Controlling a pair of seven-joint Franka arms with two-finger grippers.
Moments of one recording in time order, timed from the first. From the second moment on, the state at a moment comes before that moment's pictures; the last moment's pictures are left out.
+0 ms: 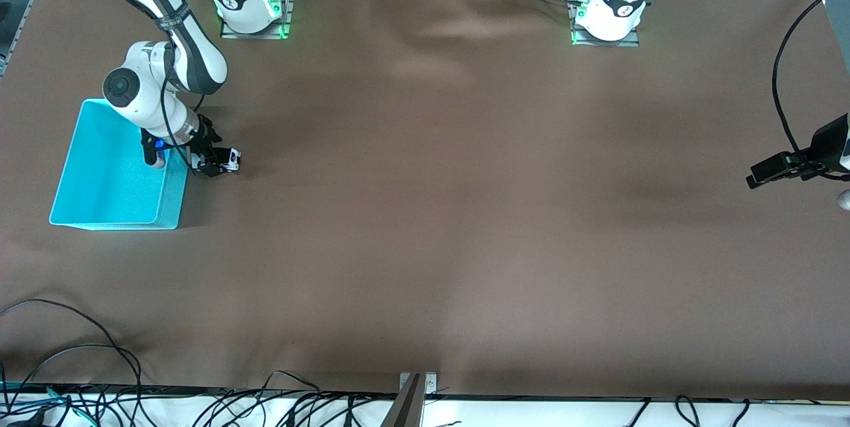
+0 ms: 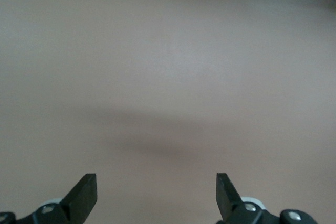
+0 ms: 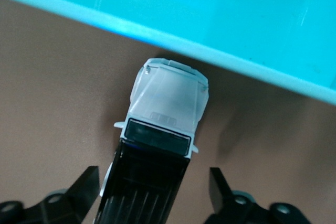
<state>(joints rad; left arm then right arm) 0.42 0.21 -0.35 -1.55 0.06 1.76 -0.11 -0.10 0.24 0.08 -2.50 0.02 2.72 1.22</state>
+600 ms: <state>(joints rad) 0.42 0.21 -0.35 -1.55 0.06 1.76 -0.11 -0.09 0.22 0.08 -2.50 0.02 2.74 1.28</state>
